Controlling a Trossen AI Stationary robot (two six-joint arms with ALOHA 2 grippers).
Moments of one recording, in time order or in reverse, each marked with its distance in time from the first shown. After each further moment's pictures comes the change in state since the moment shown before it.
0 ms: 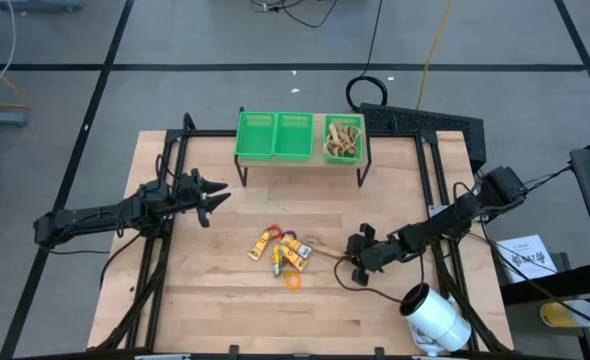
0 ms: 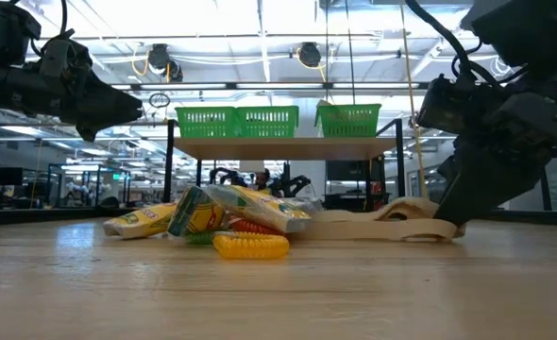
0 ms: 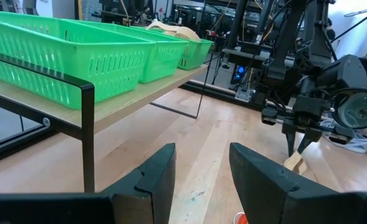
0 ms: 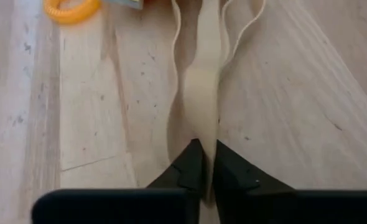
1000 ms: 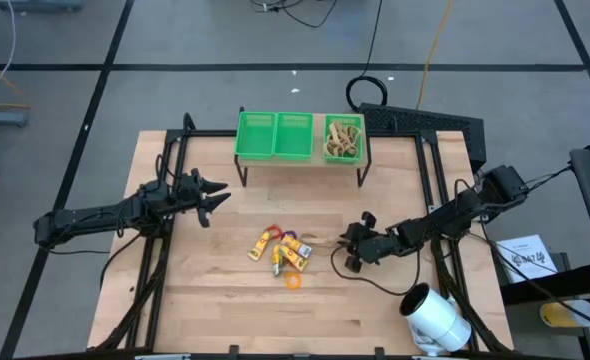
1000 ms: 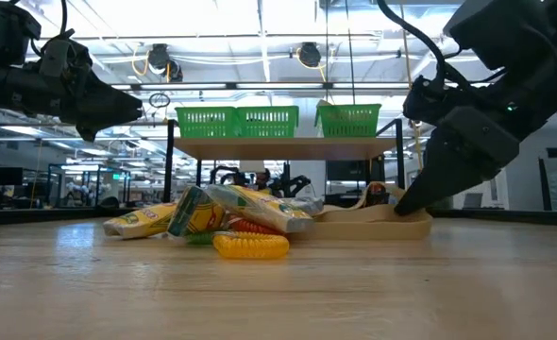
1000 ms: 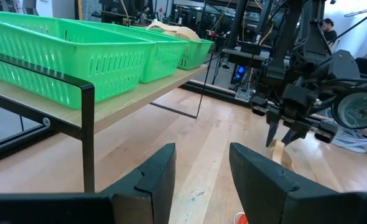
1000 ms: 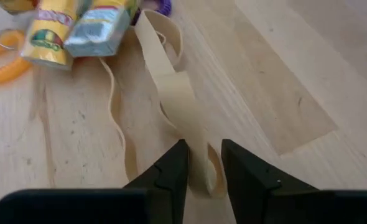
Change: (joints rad) left arm 0.000 0.000 0.000 0.000 0.000 0.000; right arm -0.070 -0.020 0.000 0.005 0.172 -0.029
